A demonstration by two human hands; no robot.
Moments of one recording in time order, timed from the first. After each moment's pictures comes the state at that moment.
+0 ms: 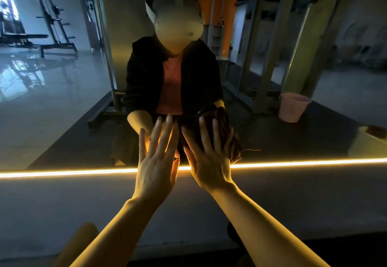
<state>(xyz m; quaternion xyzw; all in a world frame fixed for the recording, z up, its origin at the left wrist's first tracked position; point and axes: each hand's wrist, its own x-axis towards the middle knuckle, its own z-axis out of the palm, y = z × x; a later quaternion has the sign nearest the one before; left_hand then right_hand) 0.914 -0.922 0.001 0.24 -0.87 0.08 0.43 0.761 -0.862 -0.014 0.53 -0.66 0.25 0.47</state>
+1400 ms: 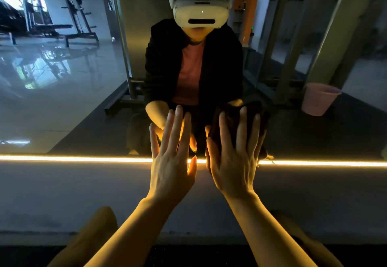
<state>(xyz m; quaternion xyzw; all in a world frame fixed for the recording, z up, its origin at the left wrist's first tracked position) 0.892 -0.899 -0.006 0.26 -0.85 0.04 0.46 0.753 -0.838 -0.022 0.47 -0.69 0.37 0.40</state>
